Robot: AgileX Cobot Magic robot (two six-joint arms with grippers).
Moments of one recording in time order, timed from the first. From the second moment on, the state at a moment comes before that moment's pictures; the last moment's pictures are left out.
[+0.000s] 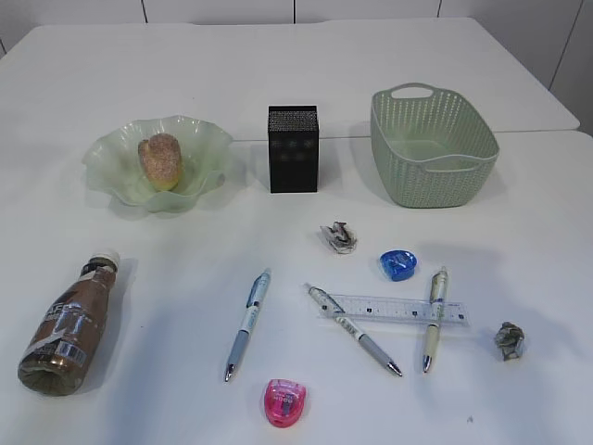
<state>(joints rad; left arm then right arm) -0.15 1.92 -2.22 -0.08 1.25 -0.02 -0.06 1.25 -1.03 0.18 1.24 0.06</state>
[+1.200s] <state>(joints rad) -0.15 1.49 -1.64 -0.05 1.26 -0.01 -0.02 1.55 -0.96 0.22 1.03 -0.01</state>
